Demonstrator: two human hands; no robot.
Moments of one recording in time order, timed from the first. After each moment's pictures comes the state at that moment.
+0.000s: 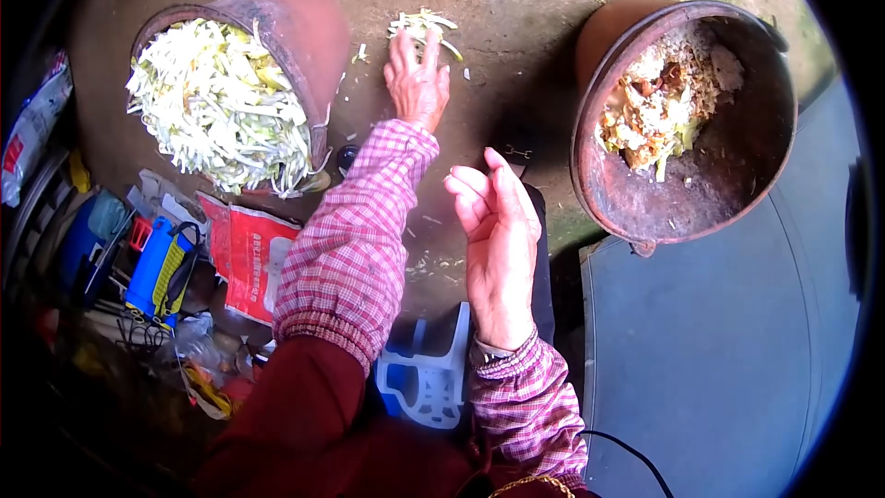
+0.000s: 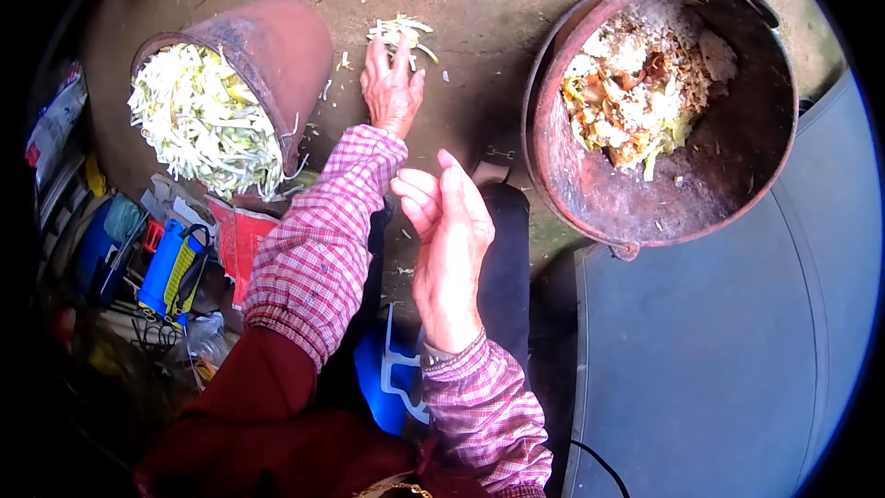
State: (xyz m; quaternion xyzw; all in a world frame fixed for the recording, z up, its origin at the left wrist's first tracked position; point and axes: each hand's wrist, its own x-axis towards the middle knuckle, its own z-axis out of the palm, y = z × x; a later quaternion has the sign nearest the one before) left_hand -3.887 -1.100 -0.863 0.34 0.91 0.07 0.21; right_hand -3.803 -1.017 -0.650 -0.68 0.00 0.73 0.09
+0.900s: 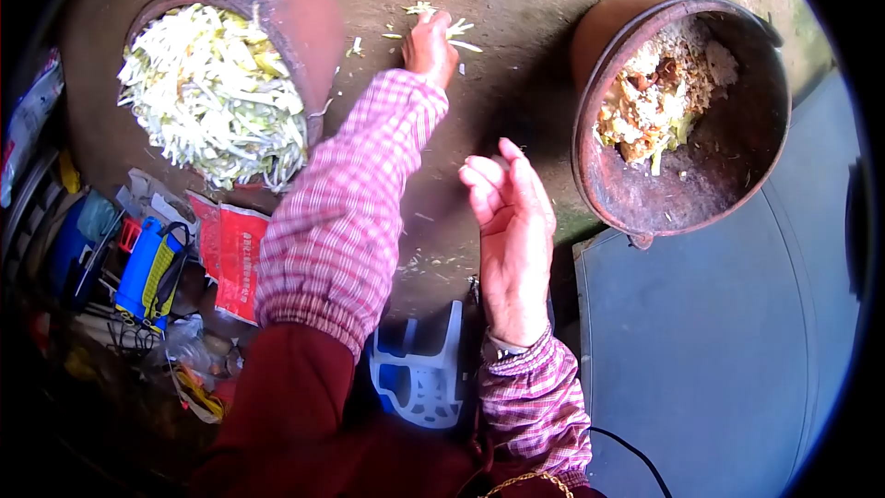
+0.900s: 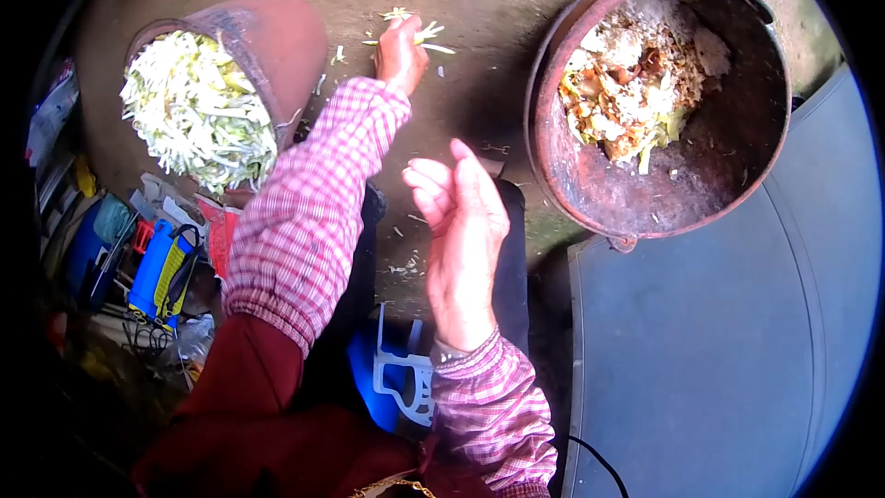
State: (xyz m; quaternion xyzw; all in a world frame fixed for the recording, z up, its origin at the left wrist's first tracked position) left_hand -3.905 -1.064 -0.886 0.25 0.91 0.21 0.27; right_hand -3.796 -1.014 -0.650 -0.68 -0.02 0.72 0.12
